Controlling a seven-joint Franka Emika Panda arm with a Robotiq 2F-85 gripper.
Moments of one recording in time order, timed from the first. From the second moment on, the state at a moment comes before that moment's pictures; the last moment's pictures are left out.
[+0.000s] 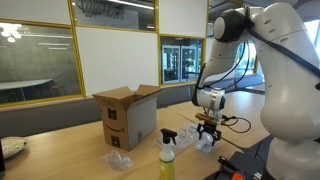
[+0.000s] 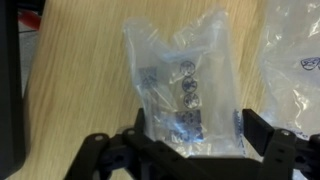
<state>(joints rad) -0.31 0.44 -0.25 -2.41 0.70 2.58 0.35</state>
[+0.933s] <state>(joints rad) -0.29 0.36 -0.25 -2.46 0.70 2.62 0.36</state>
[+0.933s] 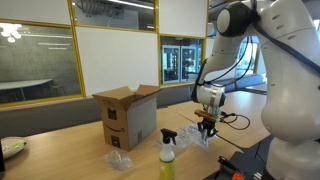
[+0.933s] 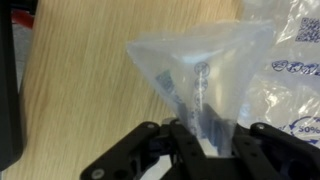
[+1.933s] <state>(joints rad) -0.23 -0.27 -0.12 -2.74 -0.08 2.90 0.74</state>
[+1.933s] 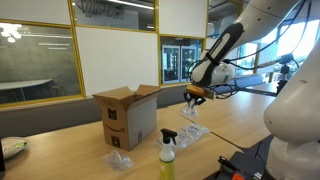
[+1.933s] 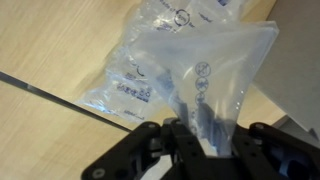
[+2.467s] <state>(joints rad) -0.18 -0.56 0.12 -2.61 -0.07 2.64 0.74</state>
